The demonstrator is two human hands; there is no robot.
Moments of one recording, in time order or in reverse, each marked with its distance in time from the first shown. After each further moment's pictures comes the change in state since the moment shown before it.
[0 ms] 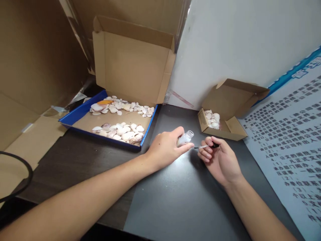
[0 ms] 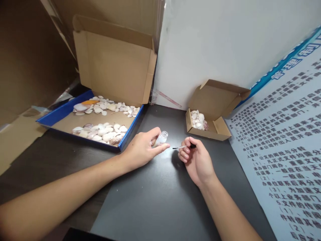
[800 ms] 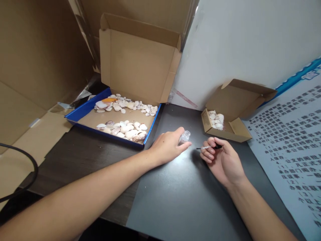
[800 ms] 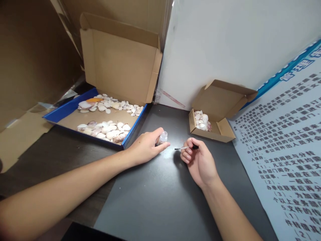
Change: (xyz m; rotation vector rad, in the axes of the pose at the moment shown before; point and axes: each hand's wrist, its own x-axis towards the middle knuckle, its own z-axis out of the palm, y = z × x) left_hand 0.008 -0.020 0.010 0.030 -0.085 -0.002; right_hand 0.001 0.003 0.000 -0.021 -0.013 0.010
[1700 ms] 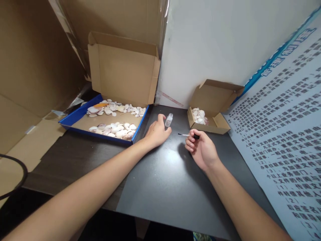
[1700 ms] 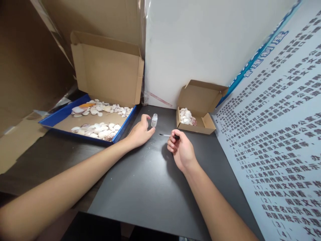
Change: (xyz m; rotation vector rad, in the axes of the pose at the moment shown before) left_hand 0.032 0.003 0.013 0.124 0.153 -0.136; right_hand -0.004 -0.003 0.000 0.018 -0.004 -0.065
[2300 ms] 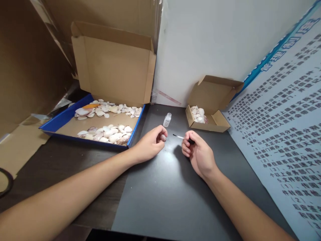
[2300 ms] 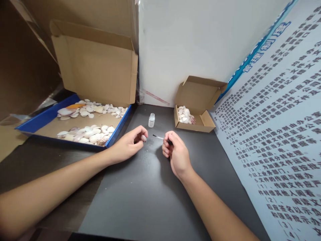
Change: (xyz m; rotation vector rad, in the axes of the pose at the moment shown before) left_hand -0.032 -0.018 -0.014 -0.543 -0.254 0.196; right_hand -0.005 0.019 0.006 -0.163 -0.004 -0.111
